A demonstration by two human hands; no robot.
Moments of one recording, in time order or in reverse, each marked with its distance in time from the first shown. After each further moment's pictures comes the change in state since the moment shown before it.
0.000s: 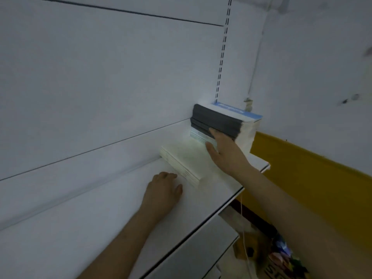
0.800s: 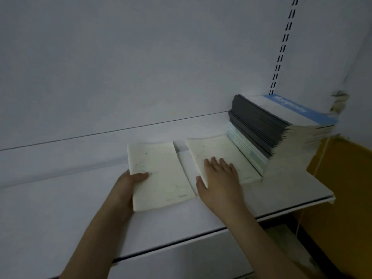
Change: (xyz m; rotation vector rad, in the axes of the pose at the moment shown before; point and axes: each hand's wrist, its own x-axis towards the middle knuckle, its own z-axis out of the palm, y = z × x) left_hand -0.040 0.001 -0.036 -1.327 0.475 -0.691; right_hand -0.020 0.009 0.076 -0.080 -0.274 -0.268
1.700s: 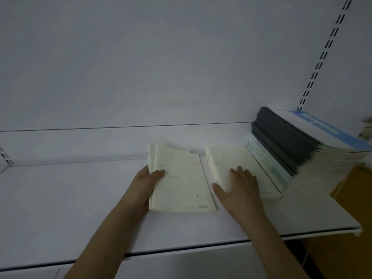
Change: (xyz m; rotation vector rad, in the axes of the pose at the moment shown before) left_hand -0.009 -0.002 0.004 0.030 0.030 0.091; right_hand 0.007 0.000 -0.015 0.073 -0.129 0.177
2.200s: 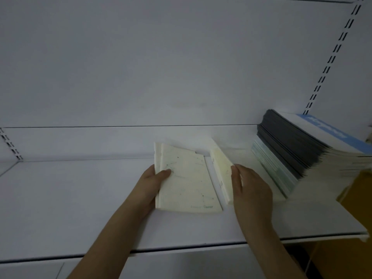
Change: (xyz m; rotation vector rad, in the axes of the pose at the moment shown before) left_hand 0.008 -0.008 -0.006 -0.002 -0.004 0.009; right_hand -0.017 -0.009 -0.003 0.359 0.584 -0.239
